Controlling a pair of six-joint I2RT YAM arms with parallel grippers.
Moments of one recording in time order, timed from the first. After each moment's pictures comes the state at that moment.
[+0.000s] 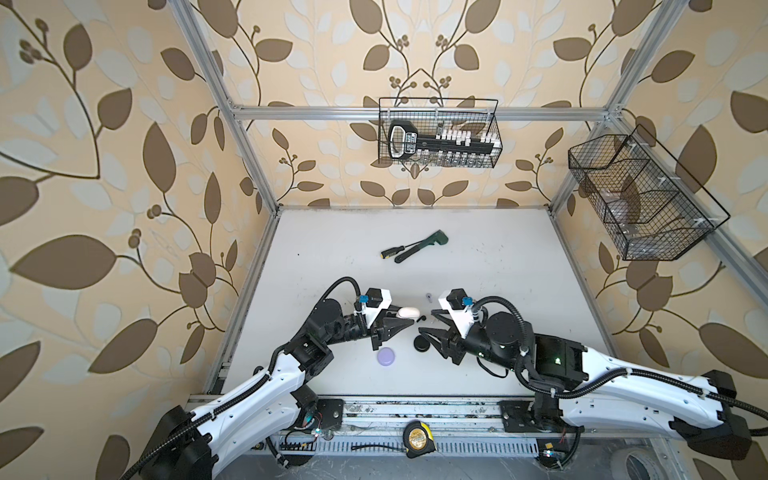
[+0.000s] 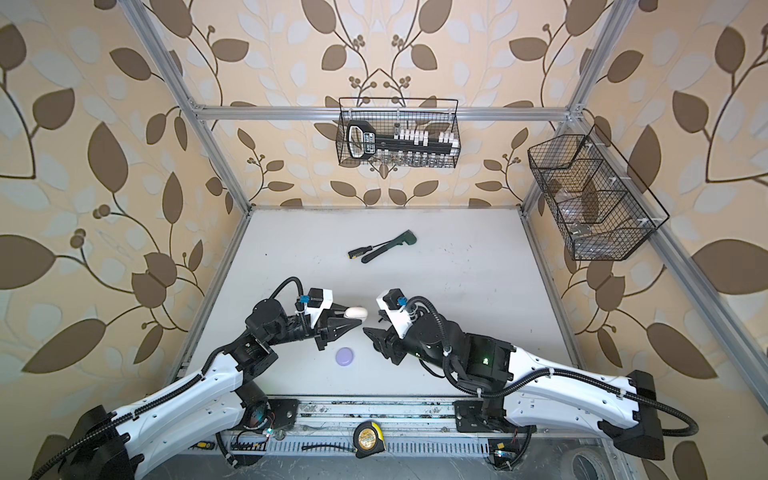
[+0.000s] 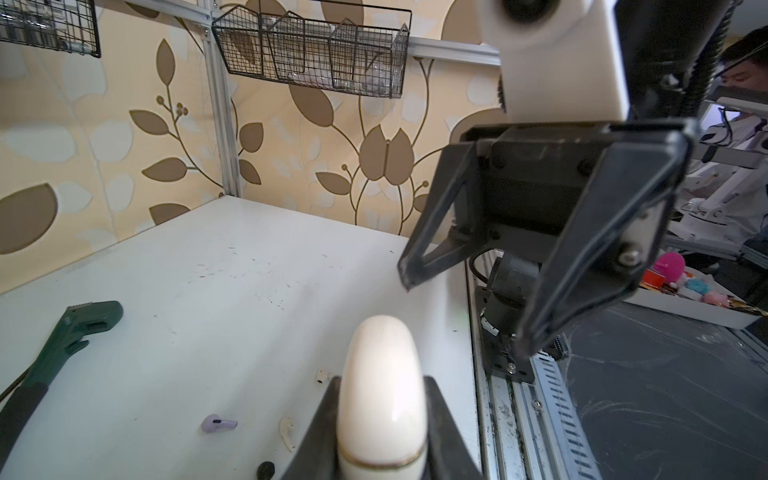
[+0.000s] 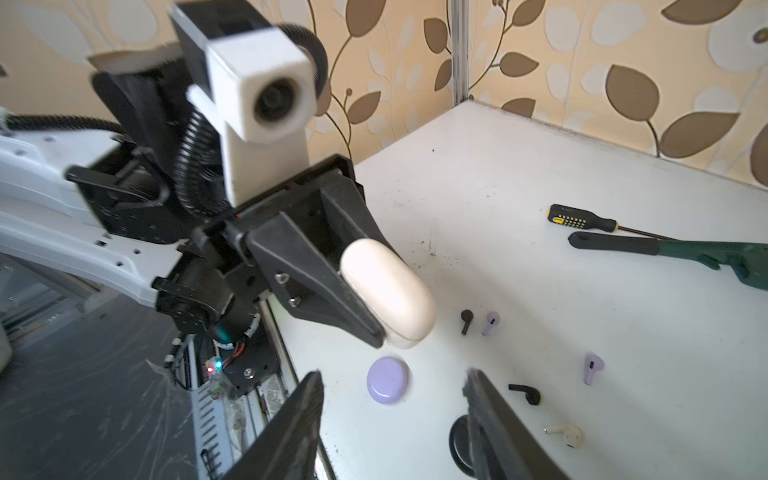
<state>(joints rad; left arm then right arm) -0.64 0.81 0.35 0.46 0.73 -0.10 1.20 0.90 0.76 -0.22 0.24 0.25</state>
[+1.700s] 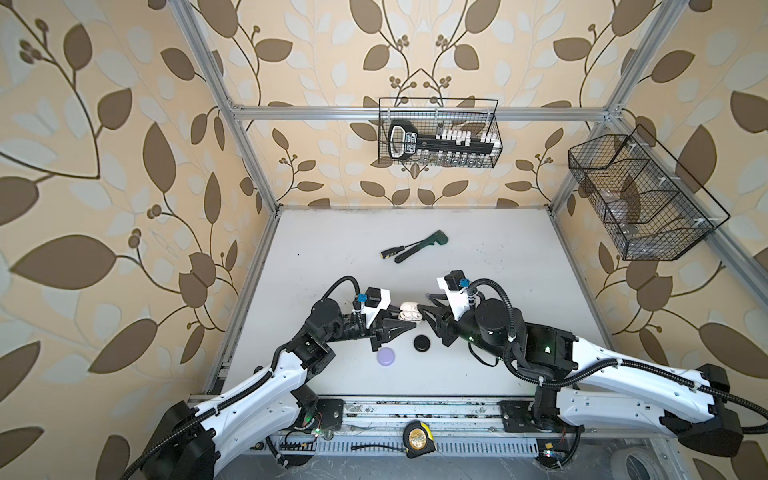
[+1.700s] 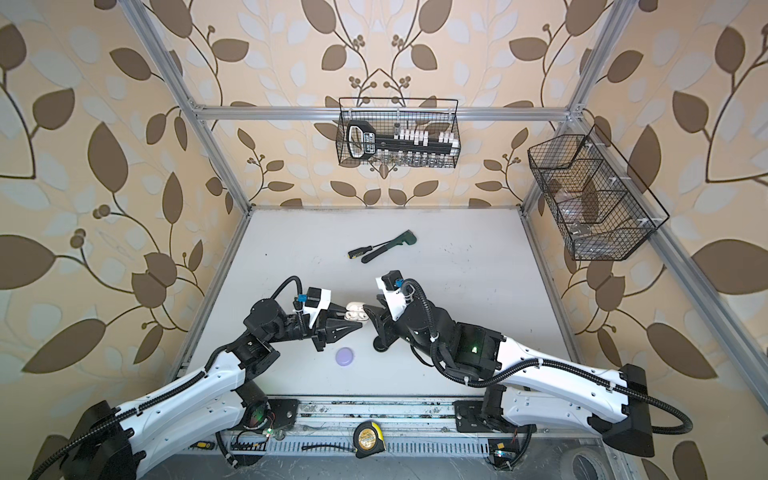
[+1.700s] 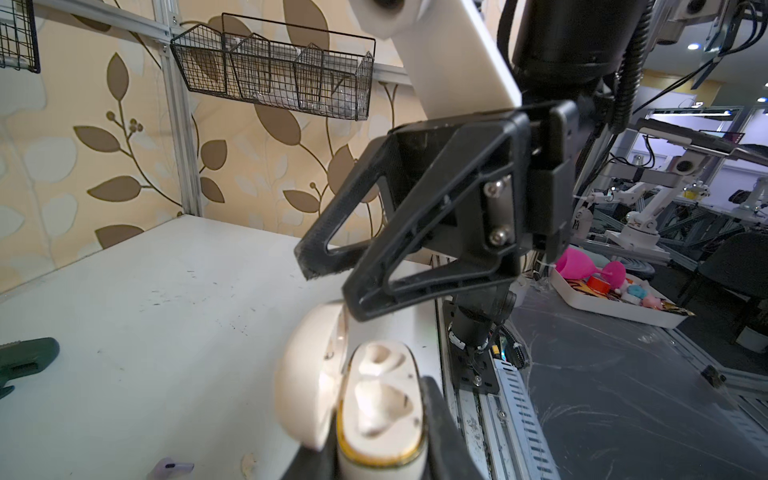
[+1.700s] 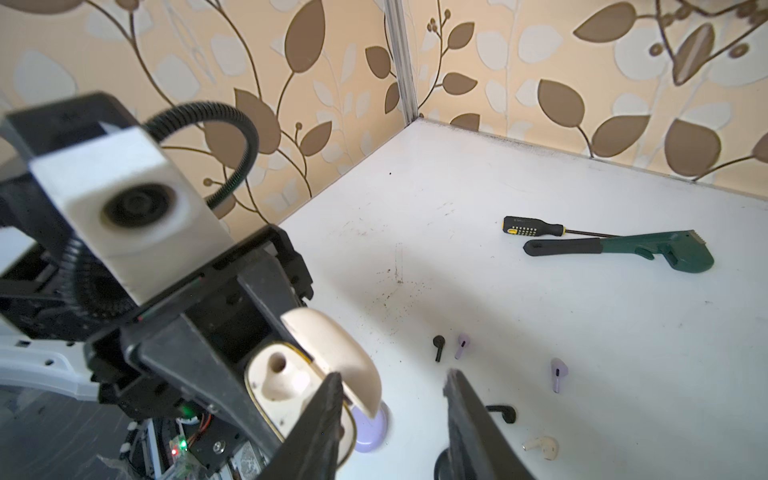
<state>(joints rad) -0.63 0.85 0.35 0.58 0.80 -0.20 1.16 0.99 0.89 -0.24 0.35 0.35</state>
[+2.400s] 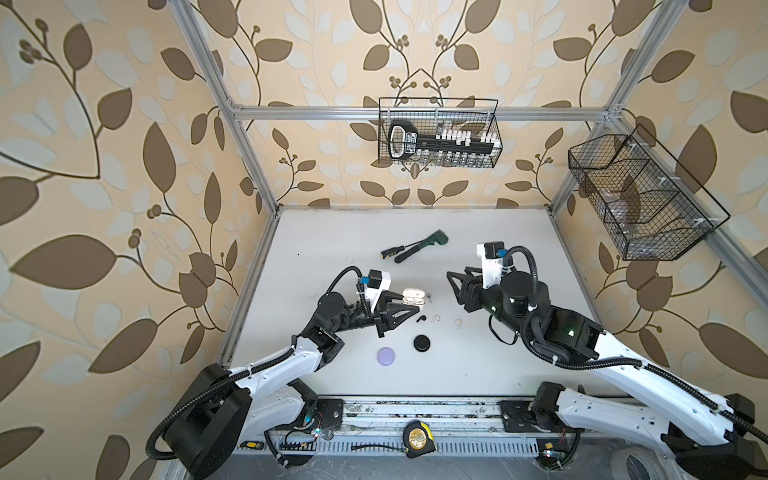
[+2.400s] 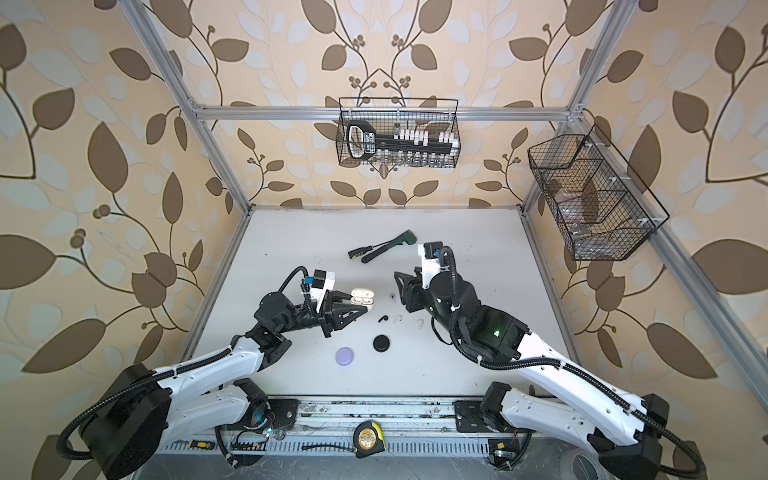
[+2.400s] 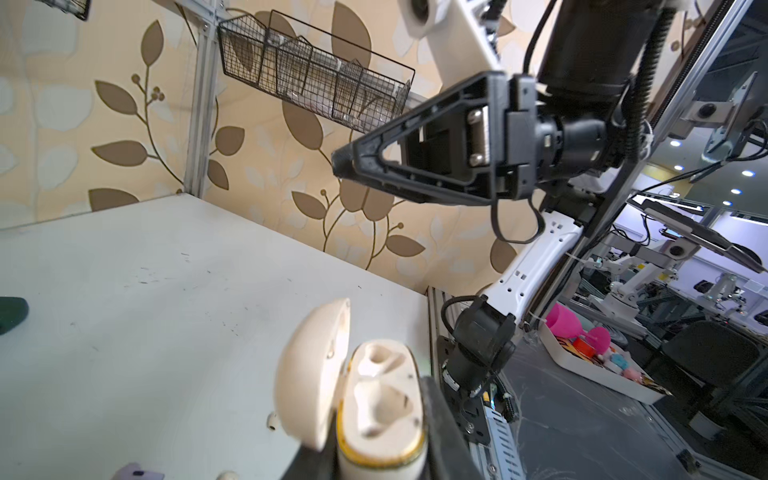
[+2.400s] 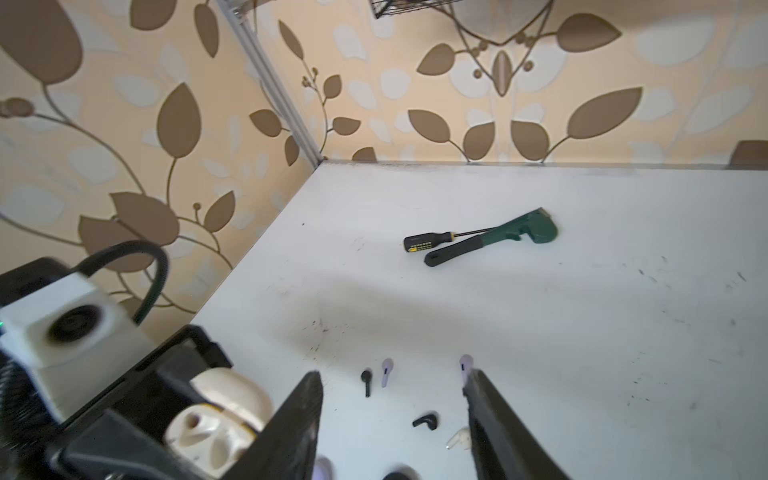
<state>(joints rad) -0.56 1.10 0.35 0.93 0.81 -0.46 0.84 0.93 0.95 -0.39 0.35 0.46</state>
